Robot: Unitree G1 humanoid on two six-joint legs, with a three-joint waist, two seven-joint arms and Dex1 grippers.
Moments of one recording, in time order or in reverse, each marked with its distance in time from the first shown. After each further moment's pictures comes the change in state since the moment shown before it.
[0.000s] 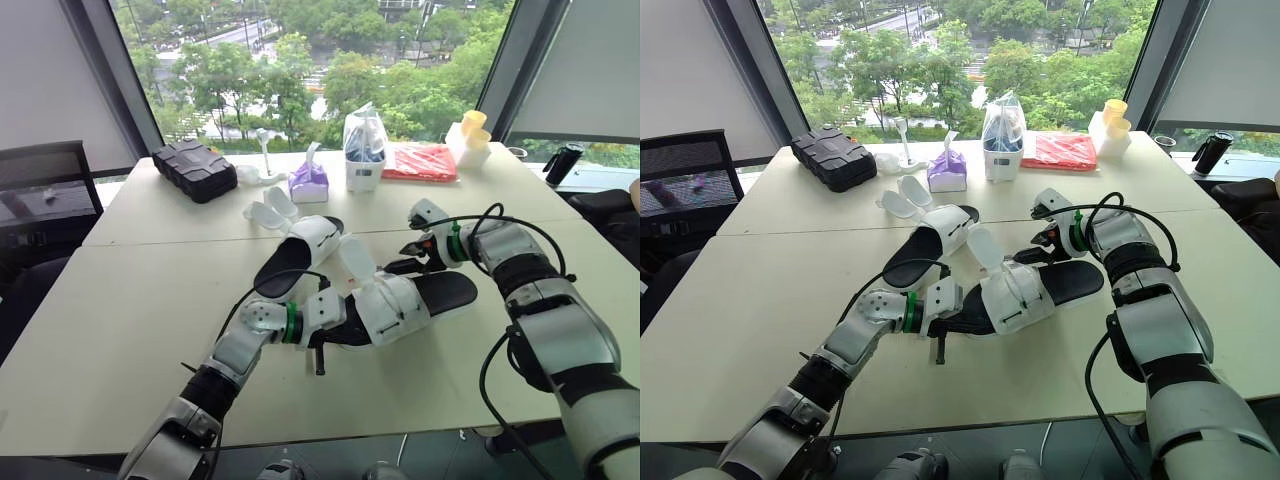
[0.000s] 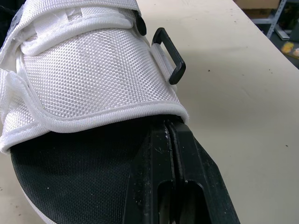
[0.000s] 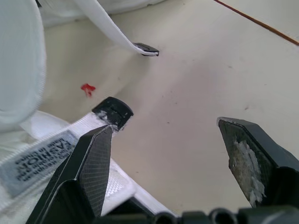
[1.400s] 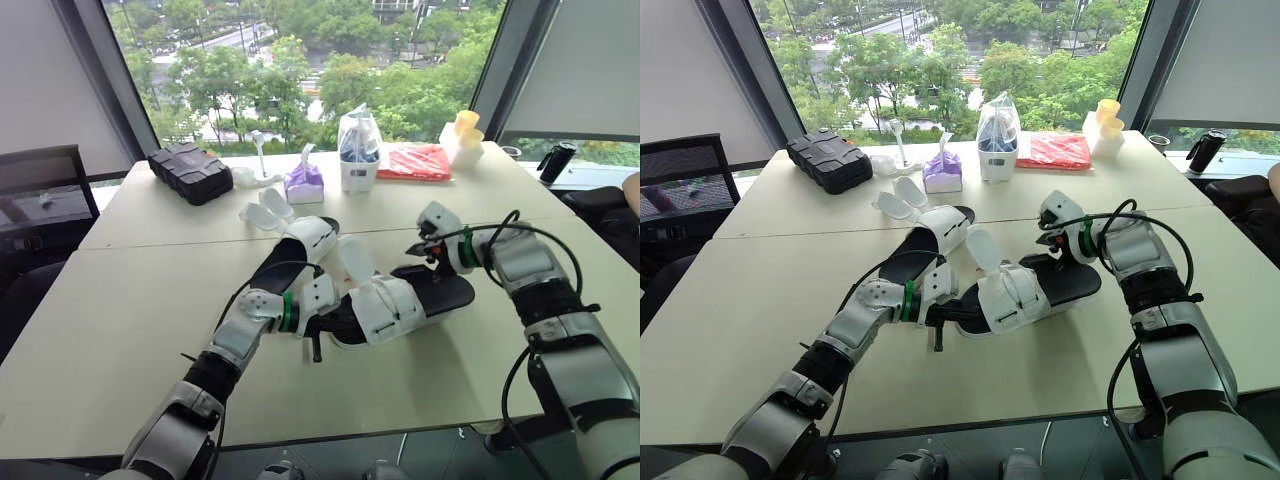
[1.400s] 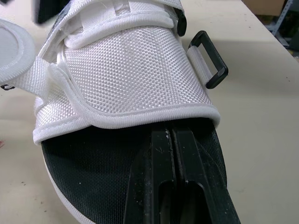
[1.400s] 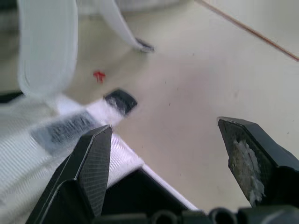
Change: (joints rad) left arm -0.069 -0.008 0.036 0.121 -0.034 -0.003 -0.005; right arm 0.199 -0.104 -0.132 -0.536 0.067 0.283 0.067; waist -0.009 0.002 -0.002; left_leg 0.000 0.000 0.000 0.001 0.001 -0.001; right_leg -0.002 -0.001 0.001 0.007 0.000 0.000
